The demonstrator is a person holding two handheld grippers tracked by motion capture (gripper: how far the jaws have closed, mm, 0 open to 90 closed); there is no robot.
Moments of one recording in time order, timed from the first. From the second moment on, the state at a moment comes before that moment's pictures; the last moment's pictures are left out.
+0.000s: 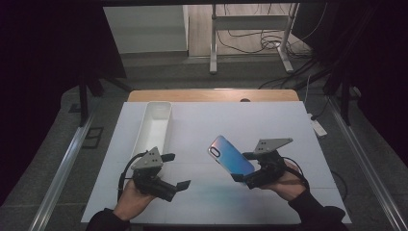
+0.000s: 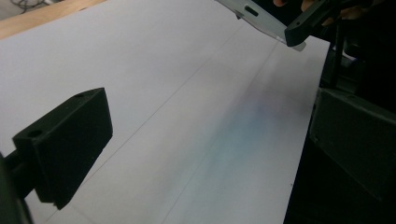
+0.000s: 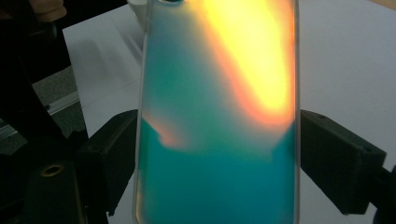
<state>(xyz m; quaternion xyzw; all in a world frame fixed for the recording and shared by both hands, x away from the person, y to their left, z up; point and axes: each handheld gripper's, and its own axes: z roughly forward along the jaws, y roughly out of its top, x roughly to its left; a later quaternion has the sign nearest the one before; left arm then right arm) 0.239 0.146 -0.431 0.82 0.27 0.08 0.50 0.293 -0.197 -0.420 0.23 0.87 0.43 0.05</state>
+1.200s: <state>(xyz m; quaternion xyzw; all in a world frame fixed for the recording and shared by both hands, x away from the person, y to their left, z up) 0.260 0.084 -0.431 0.83 0.19 0.00 0.53 0.271 -0.198 -0.419 0.20 0.86 0.46 0.03</state>
